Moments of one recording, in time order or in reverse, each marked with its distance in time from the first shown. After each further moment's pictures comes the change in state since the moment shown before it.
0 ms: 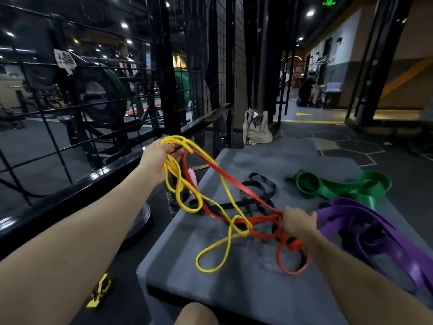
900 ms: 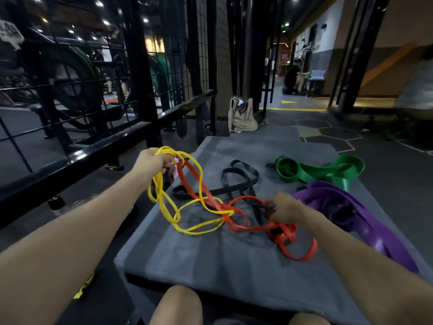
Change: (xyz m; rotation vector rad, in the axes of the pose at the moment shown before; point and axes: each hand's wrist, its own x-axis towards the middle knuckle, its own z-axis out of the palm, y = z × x) left_hand 0.010 -0.060 0.000 0.592 0.056 -0.008; right_hand -0.001 0.039 -0.011 0.069 -0.193 -0.274
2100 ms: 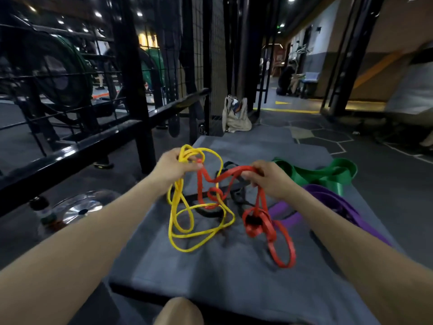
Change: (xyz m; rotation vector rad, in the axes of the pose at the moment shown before) left_hand -0.016 0.006 0.053 0.003 -0.270 0.175; right_hand 0.003 -0.035 -0.068 0.552 0.392 -0.288
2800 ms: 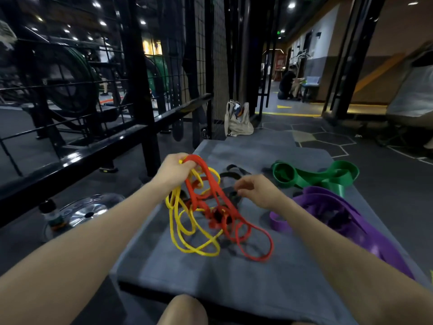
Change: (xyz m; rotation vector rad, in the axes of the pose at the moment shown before) left_hand -0.025 0.020 -0.002 0.170 0.100 0.024; right_hand 0.000 -0.001 0.036 0.025 -0.121 0.061
